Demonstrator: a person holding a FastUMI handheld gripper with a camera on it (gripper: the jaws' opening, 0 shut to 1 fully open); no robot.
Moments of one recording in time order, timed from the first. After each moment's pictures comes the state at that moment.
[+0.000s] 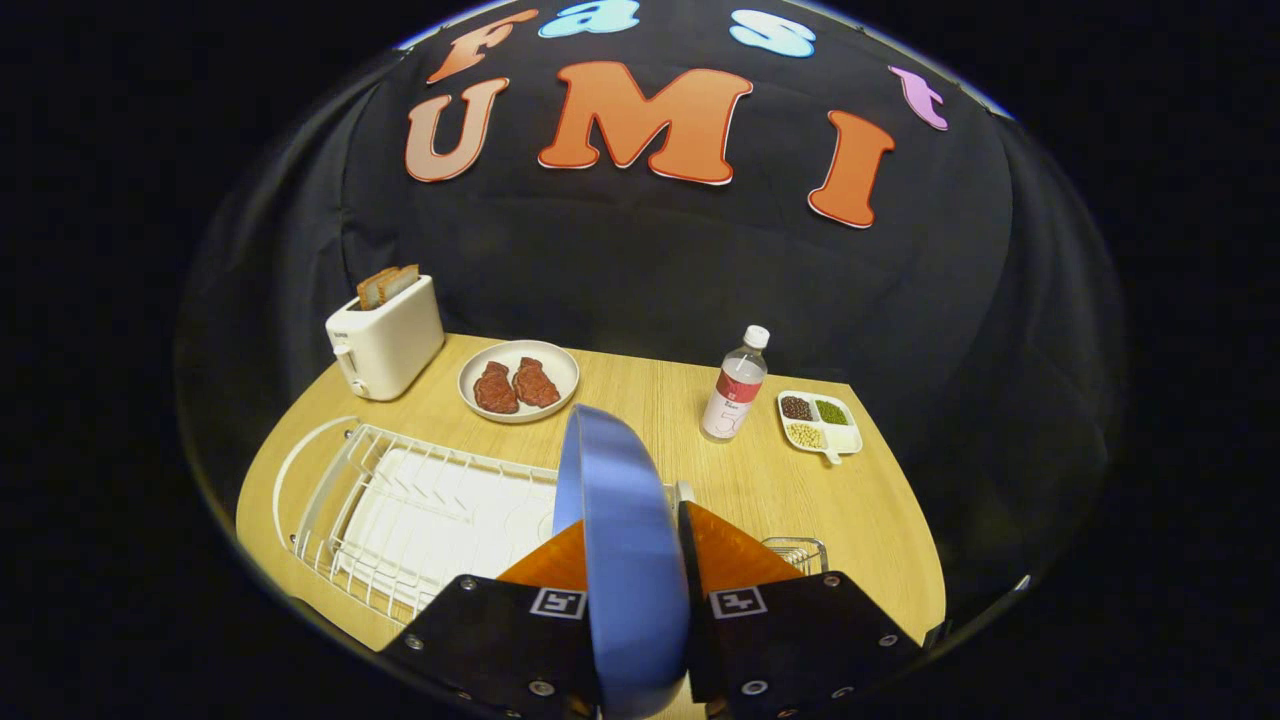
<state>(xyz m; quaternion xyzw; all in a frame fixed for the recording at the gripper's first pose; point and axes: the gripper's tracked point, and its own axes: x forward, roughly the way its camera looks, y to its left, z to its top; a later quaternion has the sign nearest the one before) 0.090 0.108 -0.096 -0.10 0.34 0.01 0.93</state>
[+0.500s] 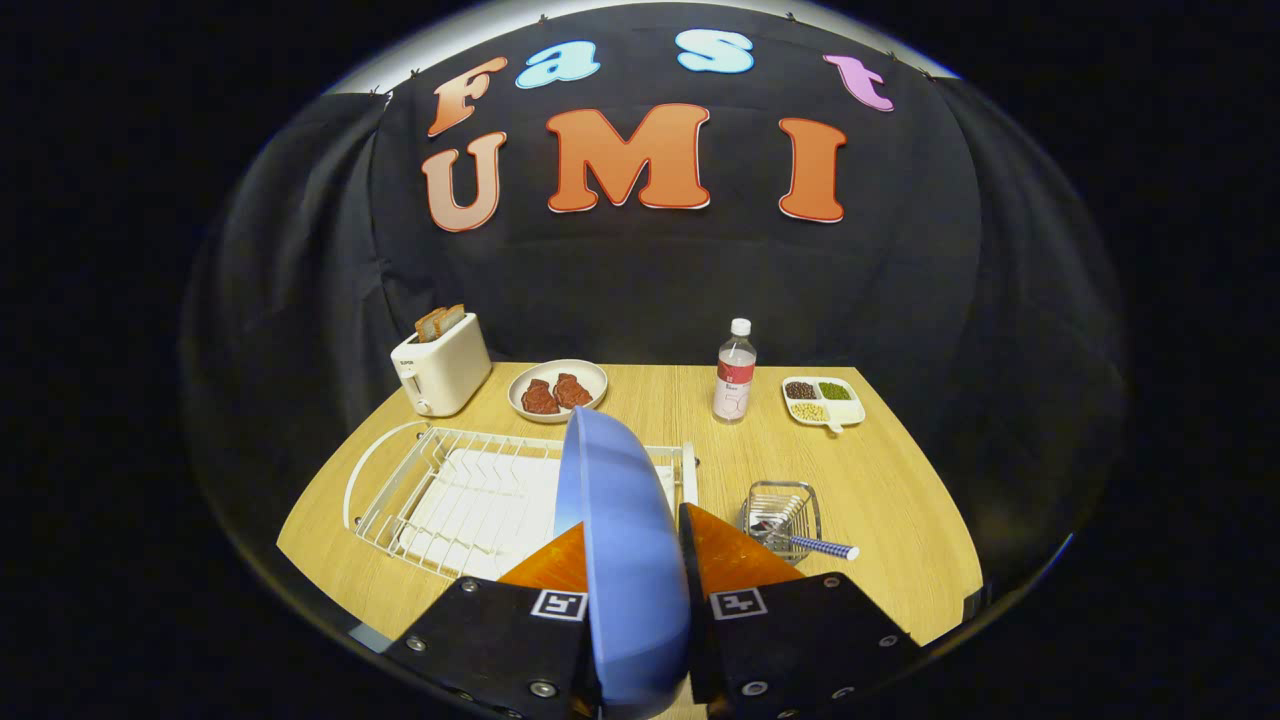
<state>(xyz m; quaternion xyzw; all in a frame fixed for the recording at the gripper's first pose) -0.004 0.082 -0.076 -0.02 0.32 0.05 0.95</state>
